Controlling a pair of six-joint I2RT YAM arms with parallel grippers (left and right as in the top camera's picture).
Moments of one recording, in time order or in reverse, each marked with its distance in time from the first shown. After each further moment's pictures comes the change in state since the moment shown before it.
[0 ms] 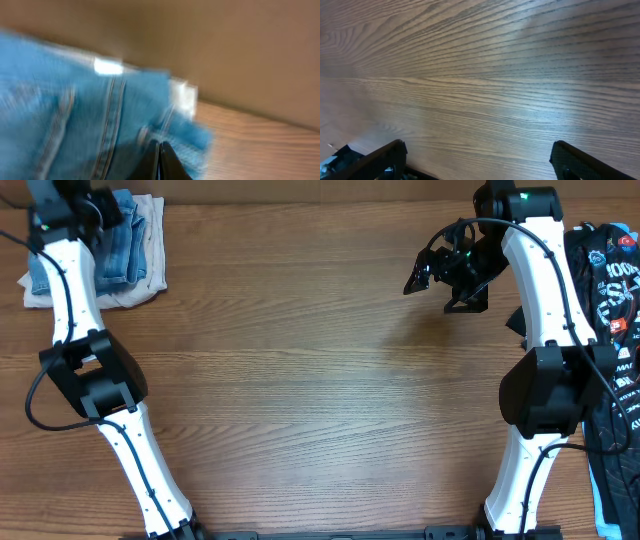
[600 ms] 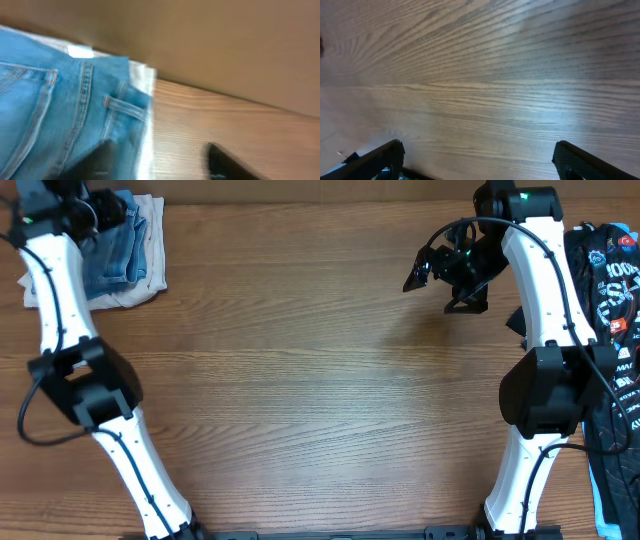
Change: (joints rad) left arm 0.008 -0.177 0.074 -0.323 0.154 -0.001; right arm 0.000 0.000 0.000 0.019 0.000 0.068
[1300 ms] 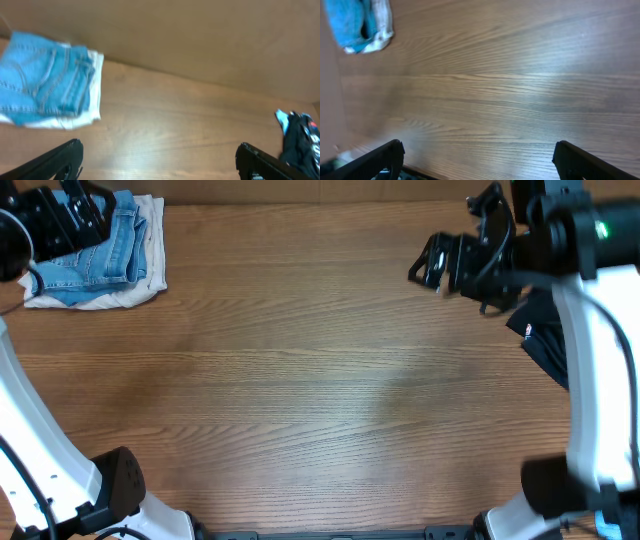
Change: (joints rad) left arm 0.000 -0.646 0.055 -0.663 0.089 -0.002; right arm 0.138 -0.457 0.066 -0.086 0.098 0.045
